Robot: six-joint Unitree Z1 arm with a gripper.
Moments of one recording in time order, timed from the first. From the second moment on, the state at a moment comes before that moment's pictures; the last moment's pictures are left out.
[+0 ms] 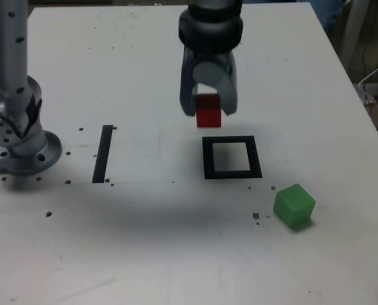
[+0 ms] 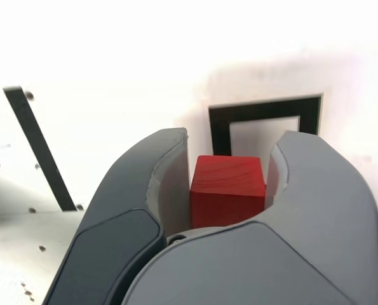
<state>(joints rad) -0.04 1.89 -1.46 1.22 0.12 0.01</state>
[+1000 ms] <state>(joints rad) -0.09 2.08 -1.51 1.16 0.14 -0.06</state>
